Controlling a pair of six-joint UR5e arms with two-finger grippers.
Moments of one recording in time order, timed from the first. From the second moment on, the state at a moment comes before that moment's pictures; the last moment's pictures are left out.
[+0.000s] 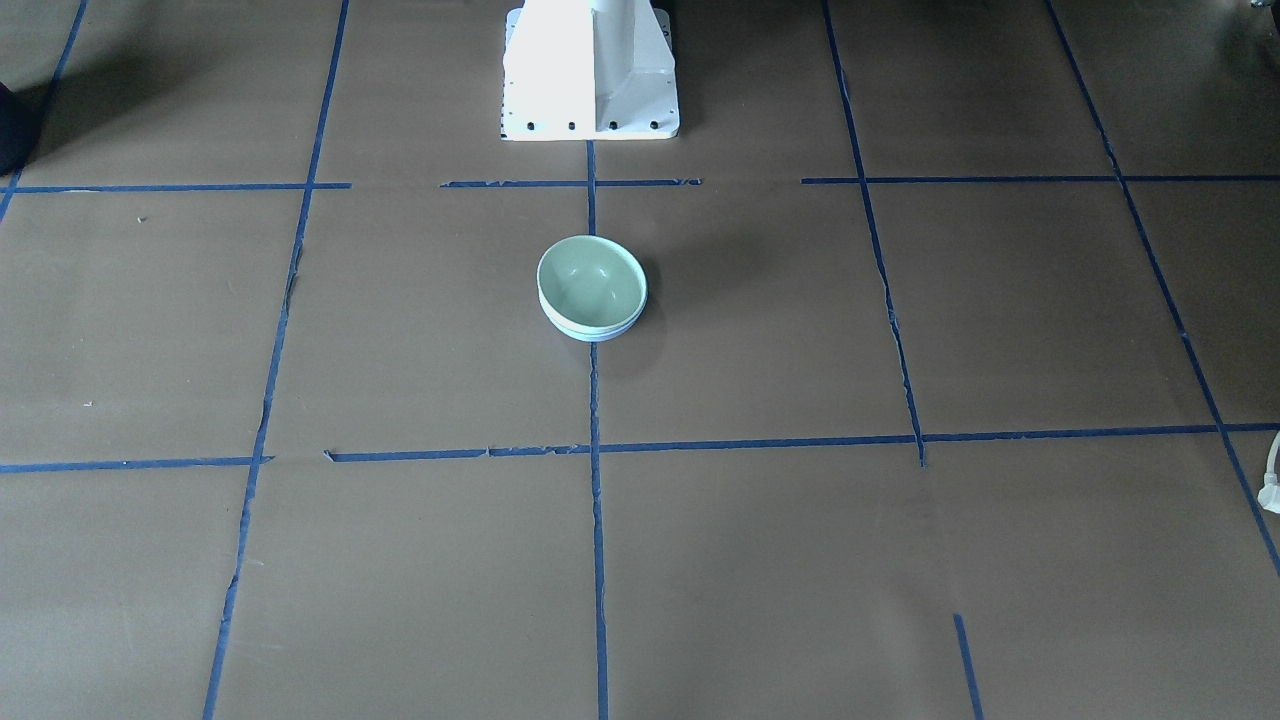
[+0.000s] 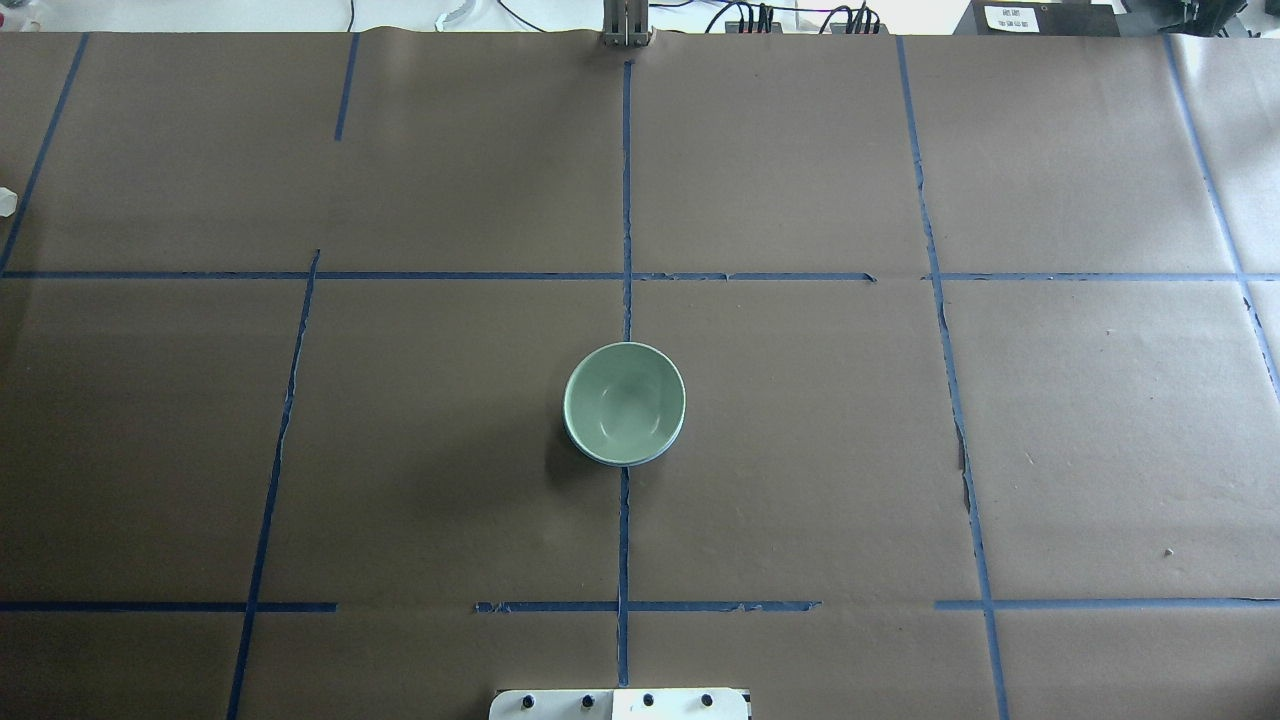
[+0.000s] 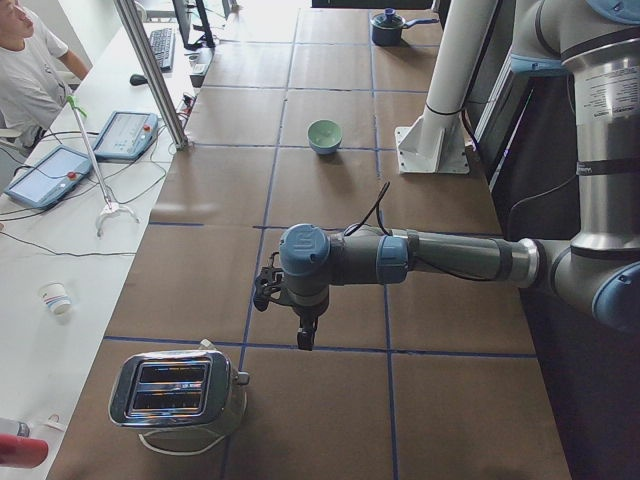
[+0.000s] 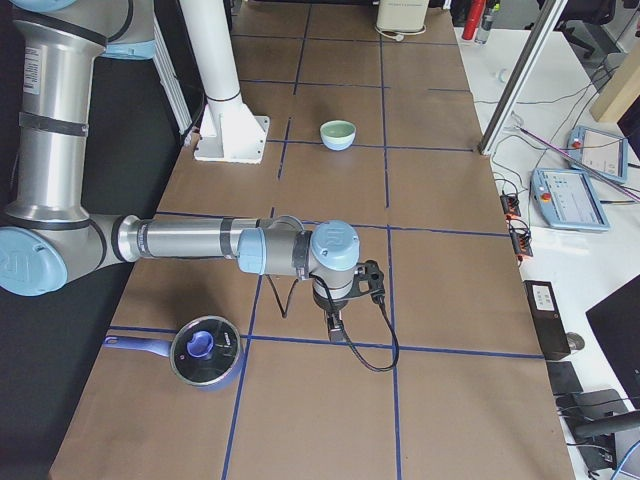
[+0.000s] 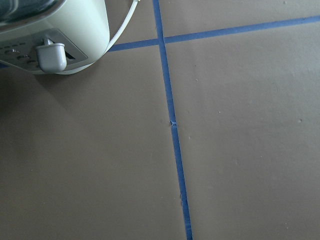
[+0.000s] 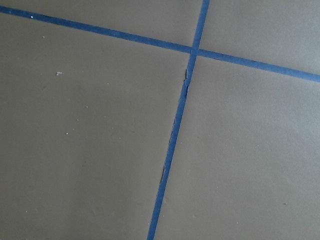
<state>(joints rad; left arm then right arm) -1.60 -1.40 -1.82 -1.46 -2.38 0.16 1.58 -1.75 1.80 -1.64 2.36 -0.24</state>
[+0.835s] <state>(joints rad) -1.60 -1.43 -1.81 -1.46 -2.35 0.15 1.58 -1.79 1.79 -1.65 2.37 -0.32</state>
